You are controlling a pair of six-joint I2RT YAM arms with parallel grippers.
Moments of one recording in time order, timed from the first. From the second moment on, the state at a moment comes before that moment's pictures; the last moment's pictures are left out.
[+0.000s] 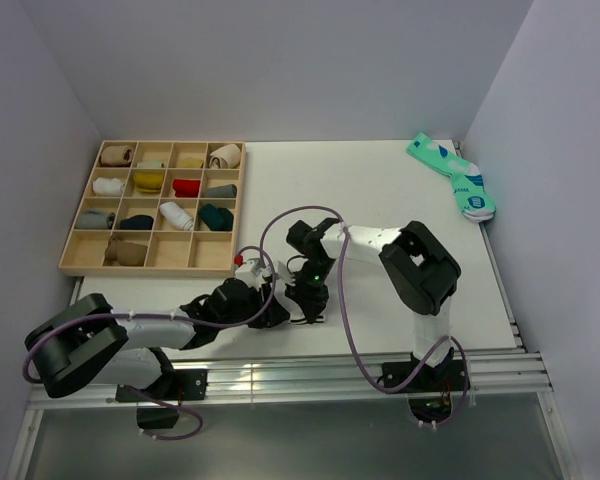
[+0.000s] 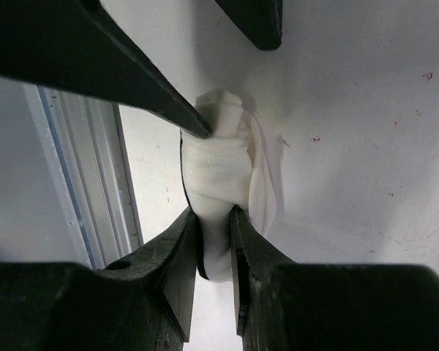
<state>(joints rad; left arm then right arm) -0.93 1.32 0.27 0.48 0.06 -0.86 0.77 1.92 1.22 -0.92 -0.66 -0.70</state>
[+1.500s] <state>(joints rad) -1.39 1.25 0.31 0.21 -0.53 -1.93 0.74 1.91 1.18 -0.85 -0.66 -0.45</state>
